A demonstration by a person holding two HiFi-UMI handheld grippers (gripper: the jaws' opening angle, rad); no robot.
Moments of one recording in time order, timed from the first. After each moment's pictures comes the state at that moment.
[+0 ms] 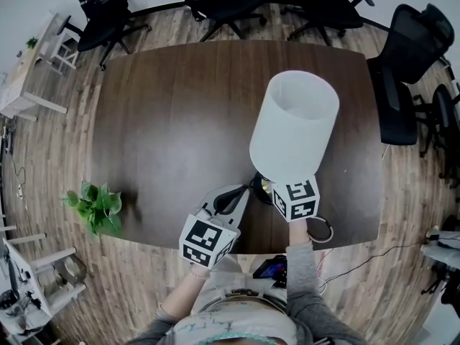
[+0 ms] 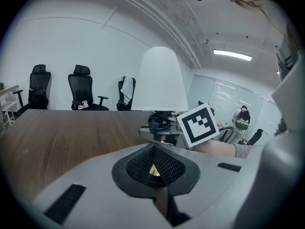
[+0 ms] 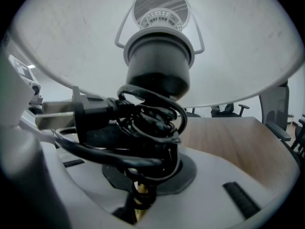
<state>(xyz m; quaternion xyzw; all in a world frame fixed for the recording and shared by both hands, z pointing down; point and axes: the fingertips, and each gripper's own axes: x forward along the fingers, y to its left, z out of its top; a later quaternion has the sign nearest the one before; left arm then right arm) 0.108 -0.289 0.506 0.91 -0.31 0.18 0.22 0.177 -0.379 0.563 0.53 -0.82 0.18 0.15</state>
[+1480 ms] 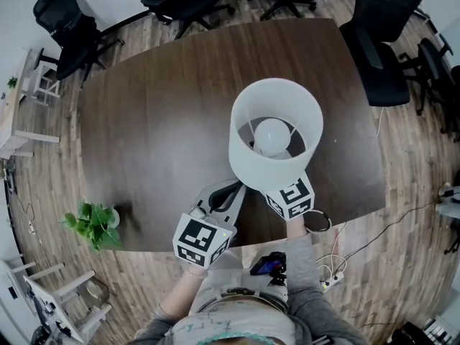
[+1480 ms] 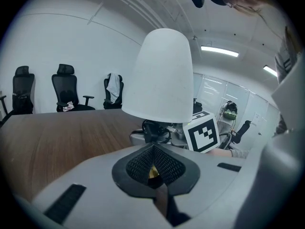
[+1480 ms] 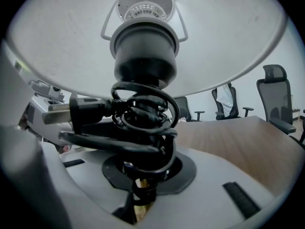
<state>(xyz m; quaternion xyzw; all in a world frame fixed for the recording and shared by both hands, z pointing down) 0.141 -0.262 0.511 0.93 -0.24 0.19 0.20 0.179 -0.335 0.564 0.51 -0.84 0.15 0.08</state>
